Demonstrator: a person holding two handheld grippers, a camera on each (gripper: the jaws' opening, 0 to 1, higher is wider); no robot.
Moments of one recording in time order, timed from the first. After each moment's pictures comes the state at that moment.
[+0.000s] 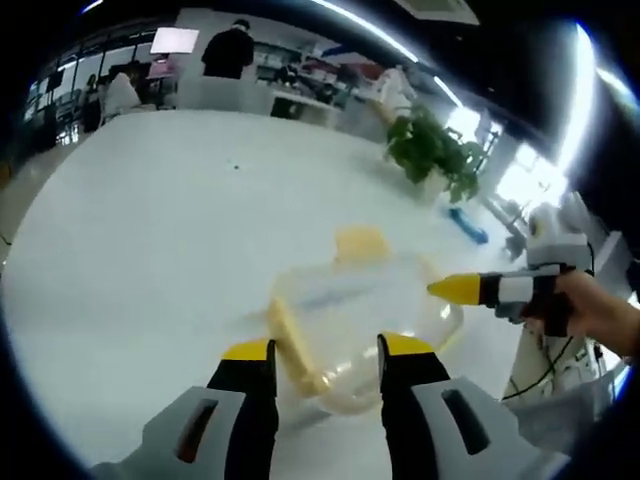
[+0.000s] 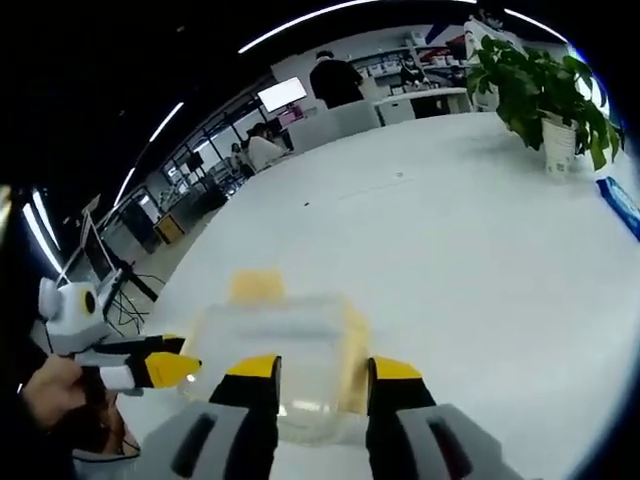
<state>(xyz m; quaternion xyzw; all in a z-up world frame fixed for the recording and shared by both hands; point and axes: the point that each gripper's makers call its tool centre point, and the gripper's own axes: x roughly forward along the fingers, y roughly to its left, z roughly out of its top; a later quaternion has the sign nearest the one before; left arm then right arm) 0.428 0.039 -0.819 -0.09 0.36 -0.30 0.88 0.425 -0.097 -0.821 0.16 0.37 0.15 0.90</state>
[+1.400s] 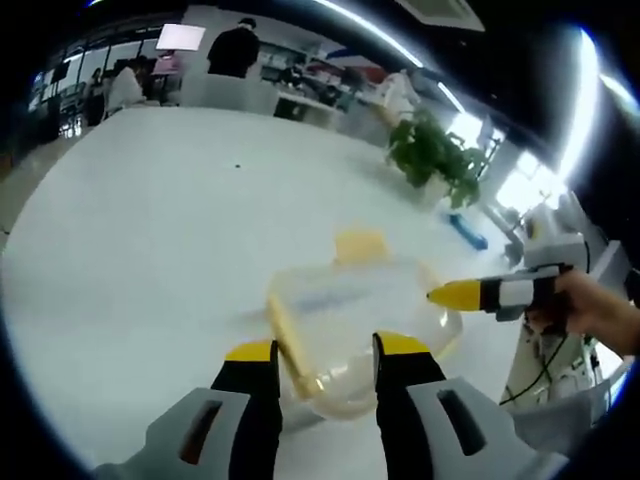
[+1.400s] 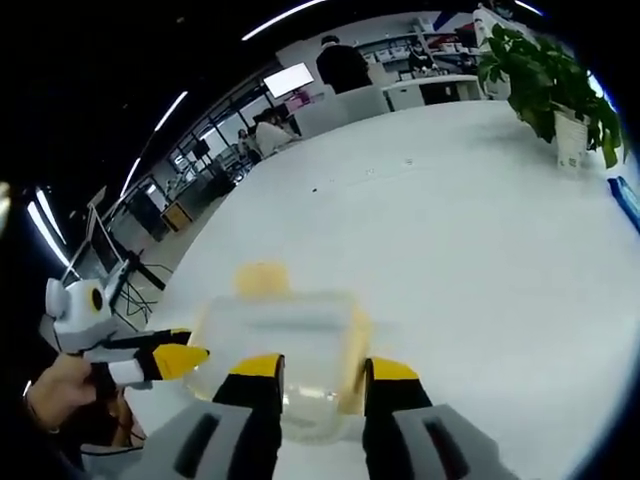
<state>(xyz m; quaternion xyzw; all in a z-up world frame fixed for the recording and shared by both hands) 0.429 0.037 -0.821 -0.11 0.36 -0.29 0.88 0.427 -0.094 -0.824 0.17 0.40 0.16 0.89</state>
